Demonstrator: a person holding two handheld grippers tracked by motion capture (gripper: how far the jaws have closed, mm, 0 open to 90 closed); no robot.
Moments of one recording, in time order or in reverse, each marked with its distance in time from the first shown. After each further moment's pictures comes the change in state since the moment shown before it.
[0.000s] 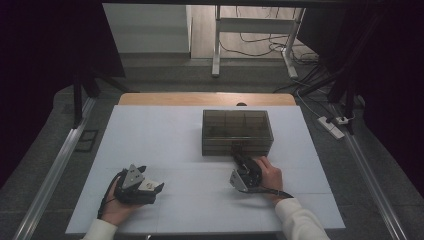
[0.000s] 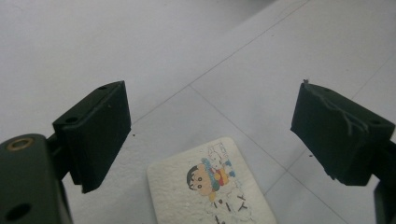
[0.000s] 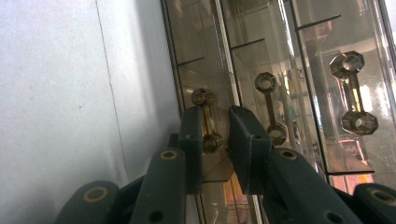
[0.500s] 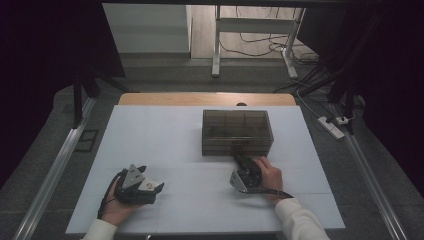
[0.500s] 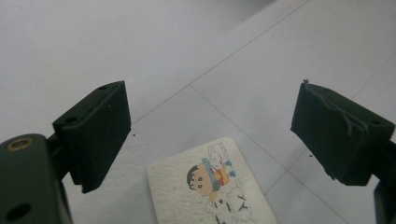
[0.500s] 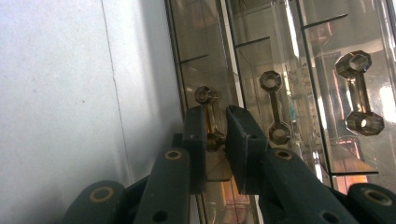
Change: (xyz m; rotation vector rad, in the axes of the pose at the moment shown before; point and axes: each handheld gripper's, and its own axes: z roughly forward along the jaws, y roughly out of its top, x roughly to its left) left arm 0.000 0.000 0.000 0.000 0.001 0.000; right arm 0.002 -0.001 0.001 0.003 -0.007 -0.020
